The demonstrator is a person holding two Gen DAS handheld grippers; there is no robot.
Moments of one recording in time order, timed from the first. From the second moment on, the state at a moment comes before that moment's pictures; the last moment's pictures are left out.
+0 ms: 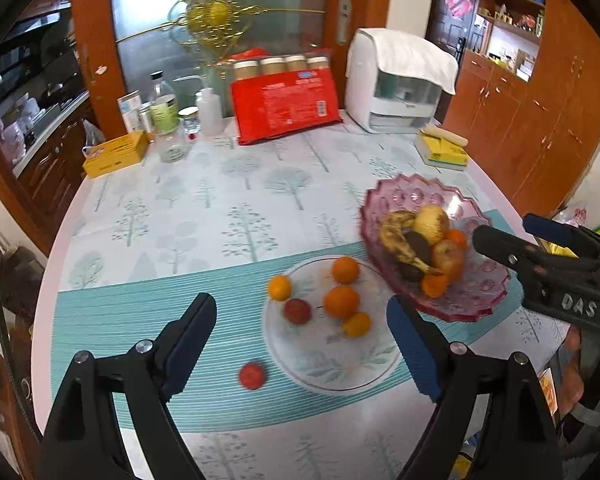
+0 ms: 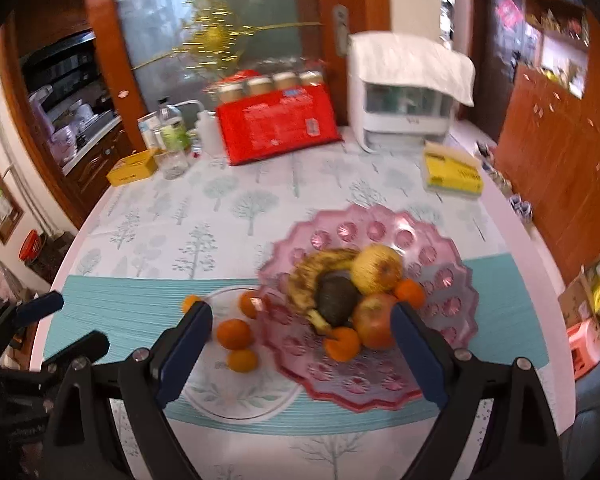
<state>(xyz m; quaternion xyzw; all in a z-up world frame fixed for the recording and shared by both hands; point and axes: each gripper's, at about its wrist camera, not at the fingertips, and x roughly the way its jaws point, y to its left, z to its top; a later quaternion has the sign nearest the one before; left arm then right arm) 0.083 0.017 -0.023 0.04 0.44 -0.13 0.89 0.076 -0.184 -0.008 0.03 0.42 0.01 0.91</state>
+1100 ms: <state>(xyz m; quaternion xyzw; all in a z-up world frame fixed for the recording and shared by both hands) 0.116 0.071 -0.175 0.07 0.54 -0.20 0.81 0.072 -0.114 -0.148 0.12 0.51 -0.07 0.85</state>
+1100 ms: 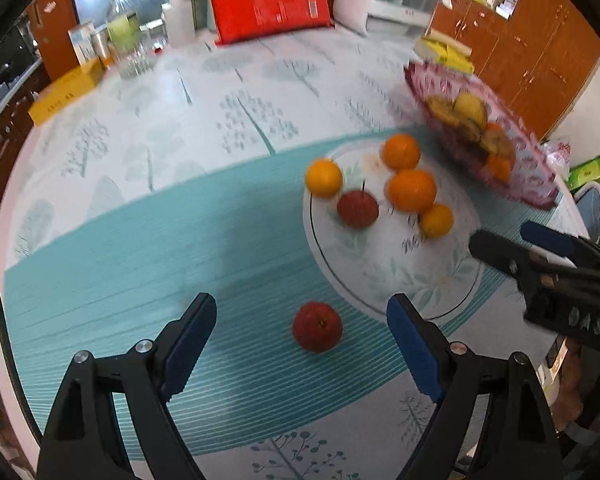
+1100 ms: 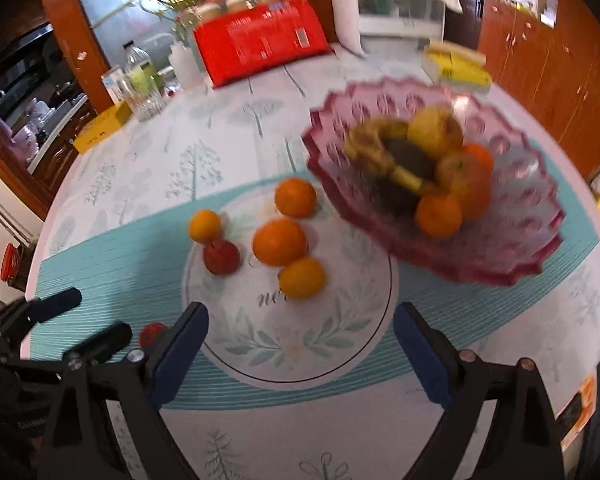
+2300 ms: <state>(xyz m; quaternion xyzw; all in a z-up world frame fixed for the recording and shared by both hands) 0.108 0.061 -0.212 0.04 0.55 -0.18 0.81 0.102 -0.113 -0.200 0.10 0.51 -0.03 0.86</state>
